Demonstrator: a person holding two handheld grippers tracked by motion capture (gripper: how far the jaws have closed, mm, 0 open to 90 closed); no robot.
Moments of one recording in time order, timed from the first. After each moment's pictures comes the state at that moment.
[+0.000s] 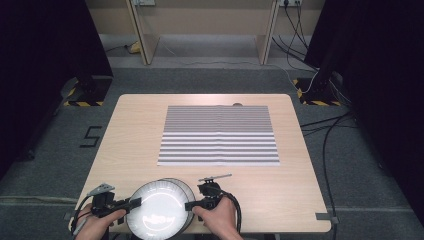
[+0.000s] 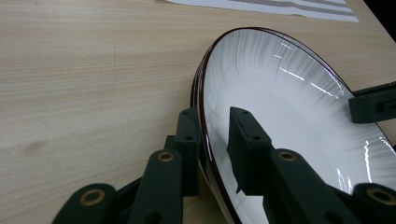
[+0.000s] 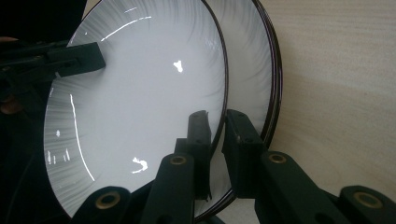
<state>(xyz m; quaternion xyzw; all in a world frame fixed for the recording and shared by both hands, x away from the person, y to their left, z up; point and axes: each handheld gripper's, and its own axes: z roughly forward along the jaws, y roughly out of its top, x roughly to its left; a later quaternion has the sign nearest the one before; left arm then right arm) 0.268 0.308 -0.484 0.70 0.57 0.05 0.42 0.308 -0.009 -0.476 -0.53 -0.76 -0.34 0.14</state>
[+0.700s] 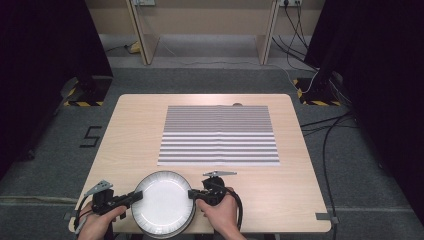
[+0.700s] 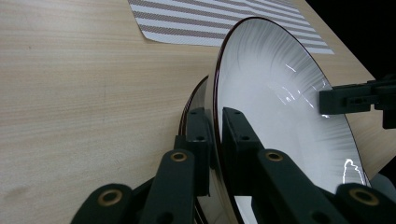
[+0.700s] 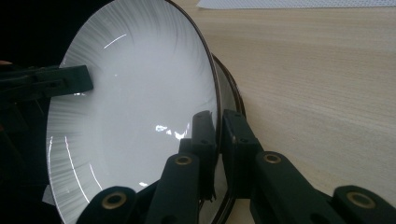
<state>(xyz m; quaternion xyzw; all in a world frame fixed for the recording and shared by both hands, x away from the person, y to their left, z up) 0.272 0.306 -0.483 0.68 0.55 0.07 0.47 0.321 -0.019 -0.481 -0.51 -0.75 -0.42 0.07</state>
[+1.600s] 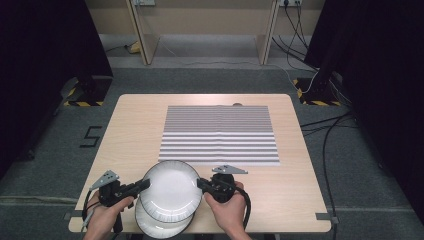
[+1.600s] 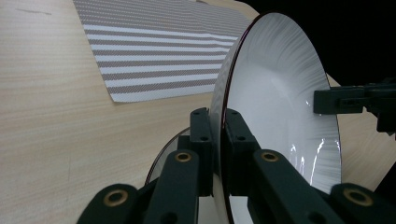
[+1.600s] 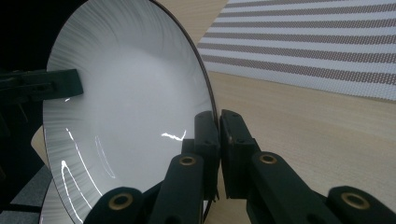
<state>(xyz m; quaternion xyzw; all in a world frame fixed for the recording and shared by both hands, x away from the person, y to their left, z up) 0.290 0.282 -0.458 0.68 0.50 0.11 0.52 0.319 -0.040 -0.452 -0.49 -0.74 -0.47 -0.03</state>
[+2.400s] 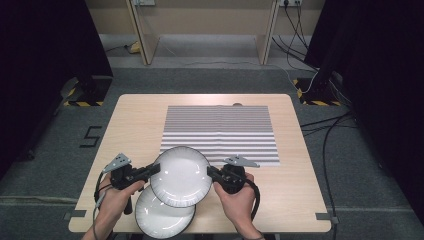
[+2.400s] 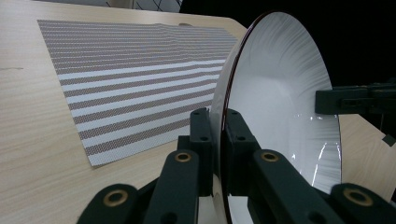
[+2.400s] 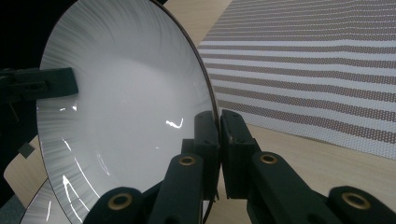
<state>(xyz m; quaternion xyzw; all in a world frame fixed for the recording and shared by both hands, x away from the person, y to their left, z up) 0.326 0.257 -0.436 0.70 0.46 0.12 0.53 0.333 -0.063 -0.433 -0.50 -0.72 -0.48 -0.08</state>
